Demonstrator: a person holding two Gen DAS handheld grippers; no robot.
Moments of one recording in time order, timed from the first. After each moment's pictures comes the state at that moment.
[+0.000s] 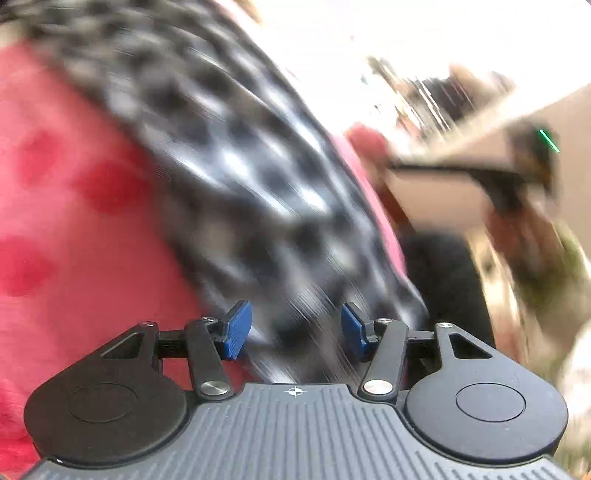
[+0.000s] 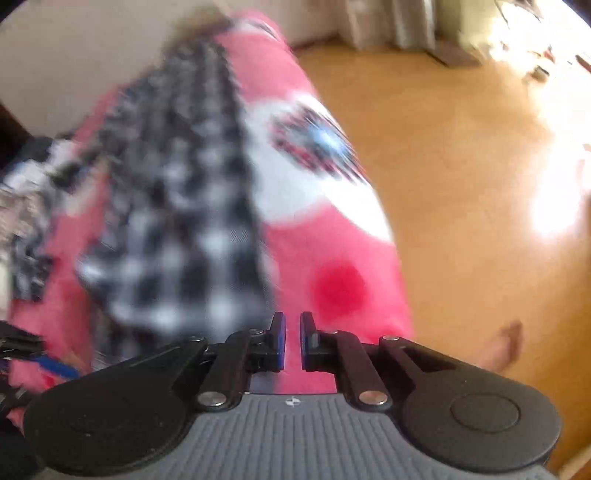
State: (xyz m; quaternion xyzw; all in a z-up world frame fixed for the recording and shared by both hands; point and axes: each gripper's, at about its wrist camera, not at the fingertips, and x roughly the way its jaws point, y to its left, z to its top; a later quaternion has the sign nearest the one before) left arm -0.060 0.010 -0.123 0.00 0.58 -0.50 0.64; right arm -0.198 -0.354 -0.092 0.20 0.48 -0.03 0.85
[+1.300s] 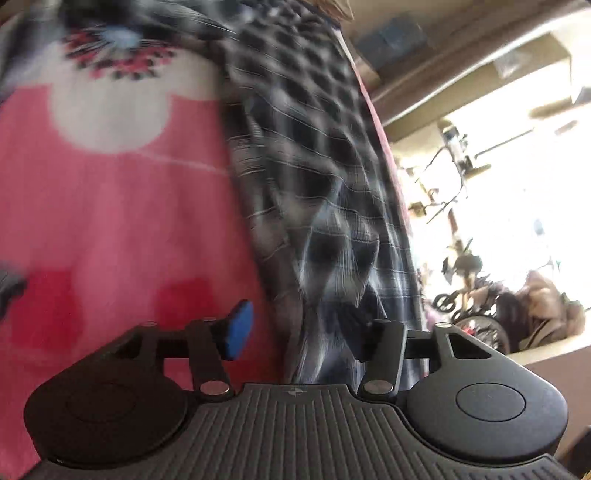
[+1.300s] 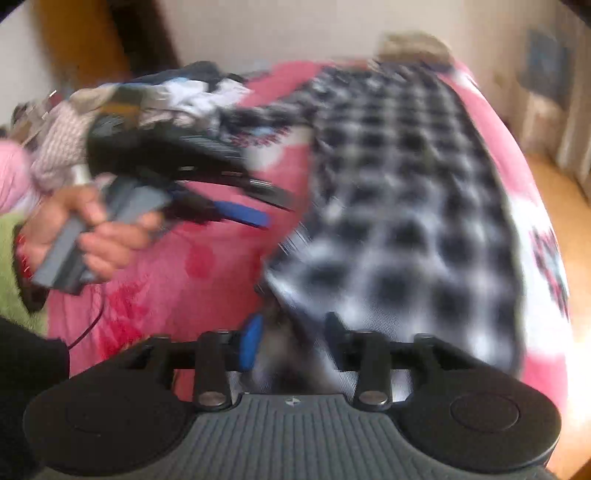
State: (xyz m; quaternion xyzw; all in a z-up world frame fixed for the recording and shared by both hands) left arm 0.056 0.013 -0.141 -0.20 0.55 -0.32 0.74; right arm -0.122 -0.169 -0.087 0.01 0.43 0.17 0.89
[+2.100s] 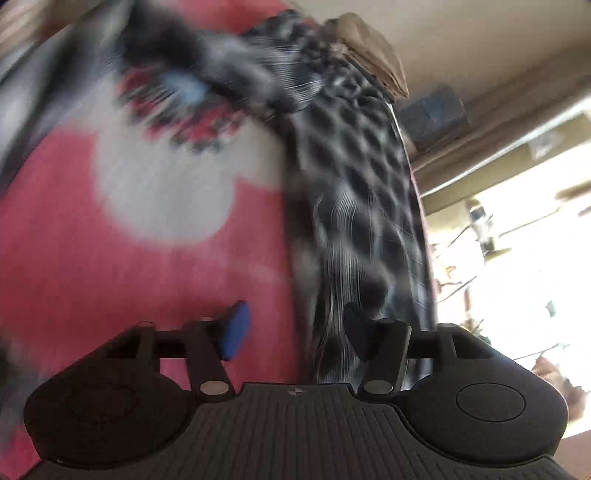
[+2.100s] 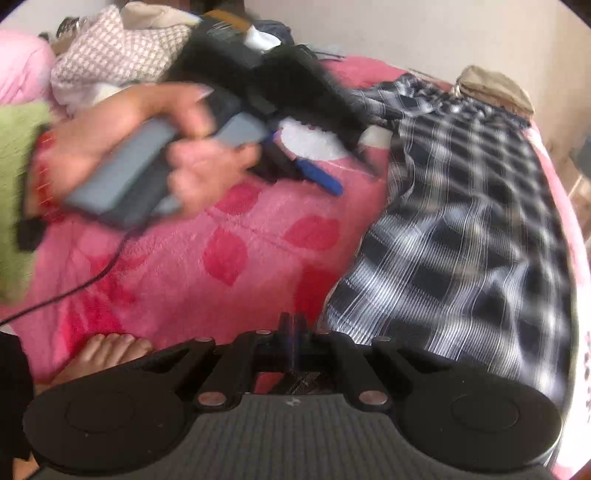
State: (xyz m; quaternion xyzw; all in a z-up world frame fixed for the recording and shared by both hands) left arm 0.096 0.050 -0.151 -0.26 0.50 -0.23 0.79; right arm -0.099 -0.107 -0.127 -0.10 0.44 0.21 0.87
